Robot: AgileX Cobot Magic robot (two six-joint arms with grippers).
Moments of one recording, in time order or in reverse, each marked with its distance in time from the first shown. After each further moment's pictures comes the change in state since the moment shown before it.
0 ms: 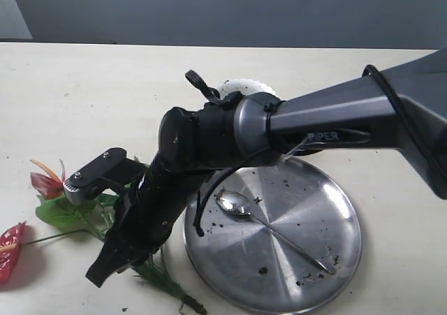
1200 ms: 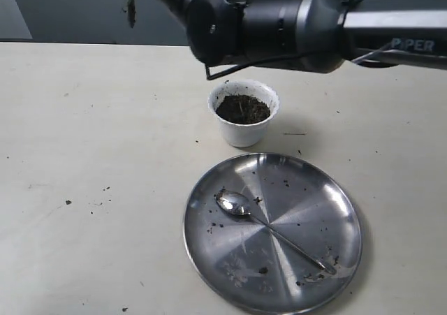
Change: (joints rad) left arm 0.000 0.000 0.000 0.000 0.000 0.000; right arm -0.154 -0.139 -0.170 -0.314 -1.190 0.290
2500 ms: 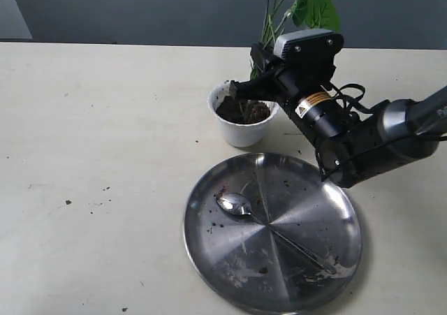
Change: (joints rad) left arm 0.000 0.000 0.000 0.000 0.000 0.000; right arm -0.300 0.078 0.683 -0.292 -0.598 0.409
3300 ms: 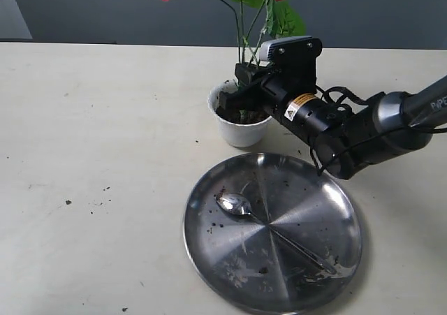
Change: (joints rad) left arm 0.000 0.000 0.000 0.000 0.000 0.000; right arm -0.002 0.005 -0.048 -0.144 0.216 0.143
